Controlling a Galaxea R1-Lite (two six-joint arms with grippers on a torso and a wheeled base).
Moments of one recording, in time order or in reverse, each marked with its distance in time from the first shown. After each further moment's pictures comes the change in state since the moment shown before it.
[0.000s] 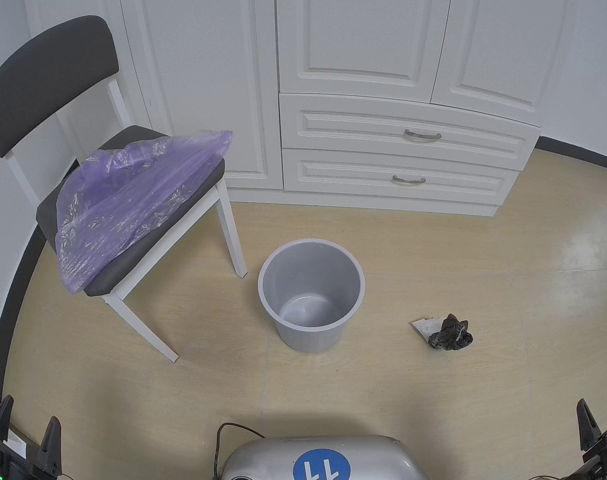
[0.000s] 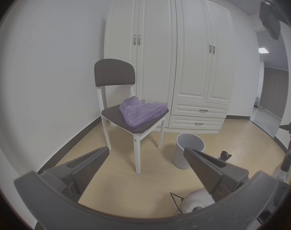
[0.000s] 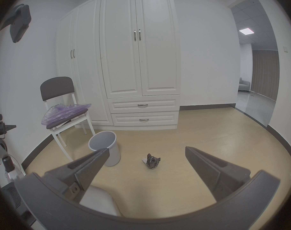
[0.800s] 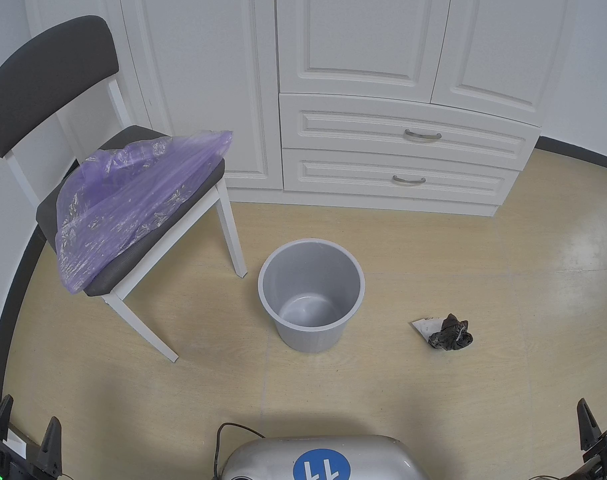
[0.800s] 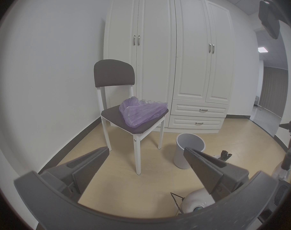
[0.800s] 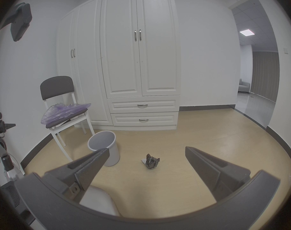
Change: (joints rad) left arm 0.000 0.000 0.000 -0.002 -0.003 0.011; right arm -0.002 0.000 0.000 -0.002 -0.003 -0.010
